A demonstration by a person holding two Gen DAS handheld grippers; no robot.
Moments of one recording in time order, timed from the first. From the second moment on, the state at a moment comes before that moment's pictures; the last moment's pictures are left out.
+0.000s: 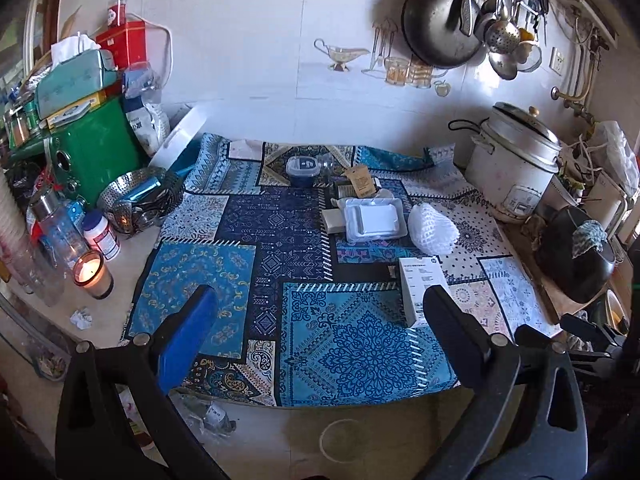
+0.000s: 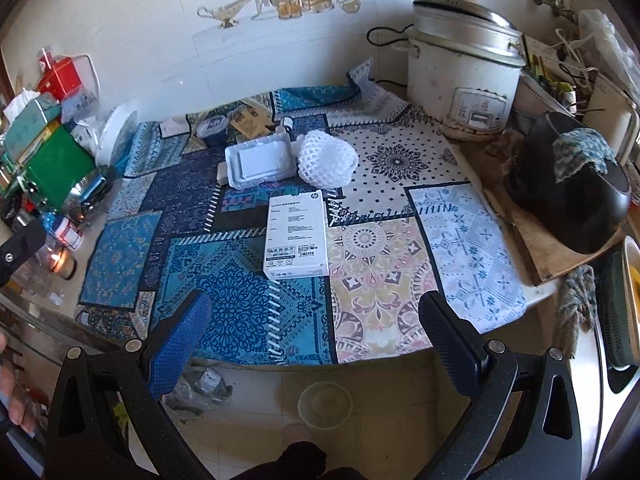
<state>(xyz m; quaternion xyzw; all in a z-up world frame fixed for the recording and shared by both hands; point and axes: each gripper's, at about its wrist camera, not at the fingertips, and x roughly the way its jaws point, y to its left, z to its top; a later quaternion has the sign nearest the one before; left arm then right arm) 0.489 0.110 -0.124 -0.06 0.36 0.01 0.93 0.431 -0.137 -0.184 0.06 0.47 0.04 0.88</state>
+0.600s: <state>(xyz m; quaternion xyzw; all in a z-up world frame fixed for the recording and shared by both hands) 0.620 0.107 -0.184 -0.09 0.46 0.08 0.88 0.587 -0.100 -0.301 0.04 0.62 0.13 0.78</state>
